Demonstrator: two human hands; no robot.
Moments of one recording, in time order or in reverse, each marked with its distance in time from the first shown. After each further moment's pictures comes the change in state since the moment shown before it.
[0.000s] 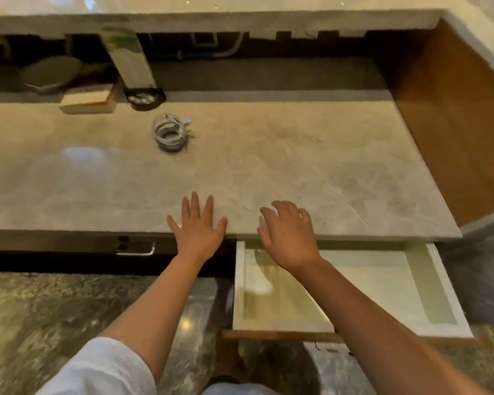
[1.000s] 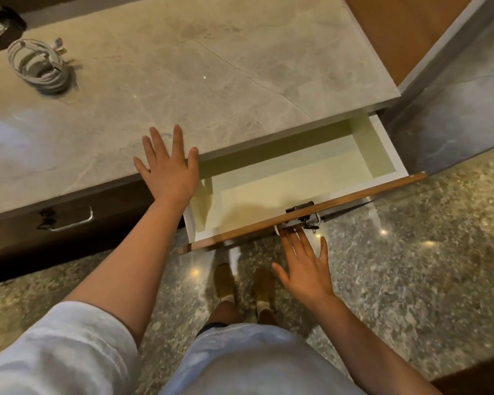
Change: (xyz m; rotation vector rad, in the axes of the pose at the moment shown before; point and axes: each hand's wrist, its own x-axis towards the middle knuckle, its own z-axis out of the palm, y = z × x) left_hand -0.027 0.071 0.039 0.031 0.055 0.136; right_hand -0.238 0.051 0.127 -0.022 -0.409 0.451
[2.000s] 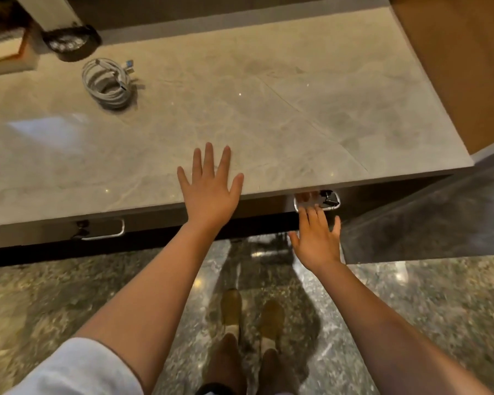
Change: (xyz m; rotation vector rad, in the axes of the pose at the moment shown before) left_hand 0.032 -0.012 -0.003 0.040 0.015 0.098; right_hand 0.148 -0.034 -0.067 -0.001 0.121 -0.058
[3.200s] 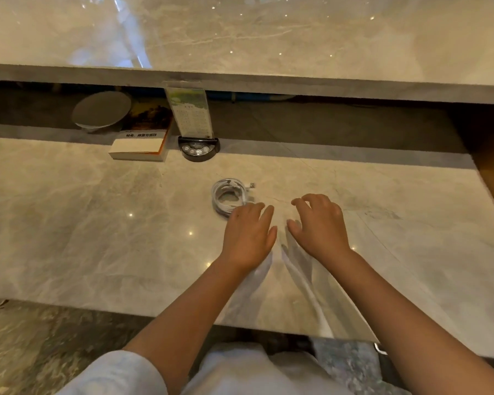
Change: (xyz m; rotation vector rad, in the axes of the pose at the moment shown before) left_hand 0.118 -0.125 -0.131 -0.034 0.228 0.235; right_hand 0.158 -0.226 -0.221 0.032 0.279 -0.332
